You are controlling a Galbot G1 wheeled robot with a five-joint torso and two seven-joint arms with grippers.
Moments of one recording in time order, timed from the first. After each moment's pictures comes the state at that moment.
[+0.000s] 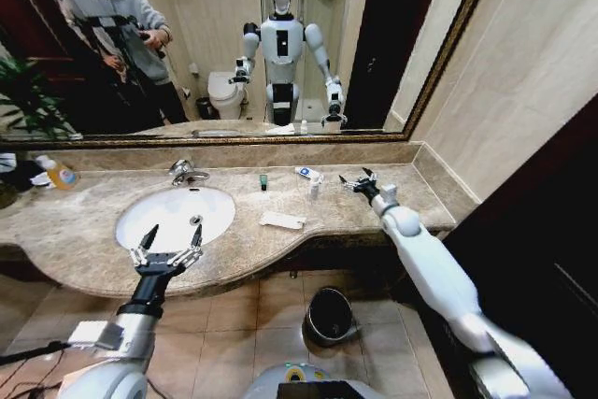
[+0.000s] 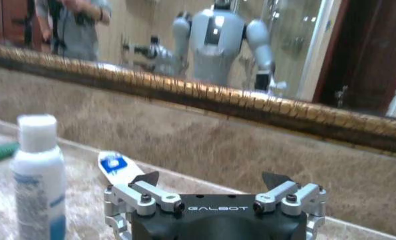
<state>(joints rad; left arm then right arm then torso) 1.84 -1.36 -0.82 -2.47 -0.37 0.04 0.05 -0.59 1.07 0.18 1.33 0.37 -0.16 -0.12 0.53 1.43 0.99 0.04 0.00</state>
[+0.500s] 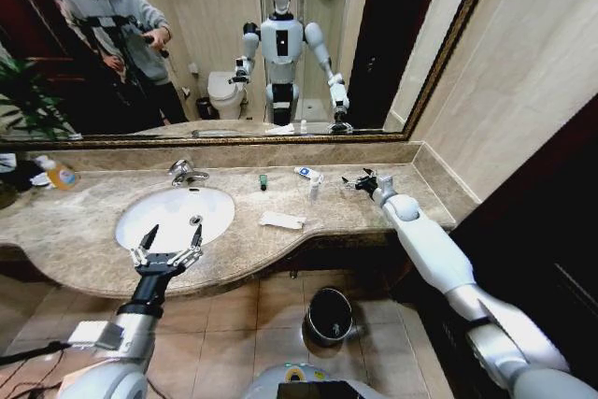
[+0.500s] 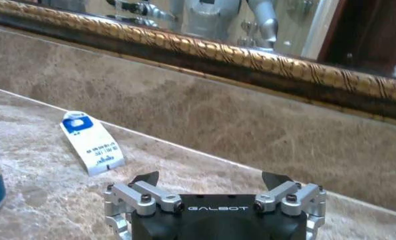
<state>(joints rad) 1.84 -1.36 -0.82 -2.47 -0.37 0.04 0.05 -0.48 1.03 0.13 1.15 0.40 -0.19 -0.19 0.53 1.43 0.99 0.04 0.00</state>
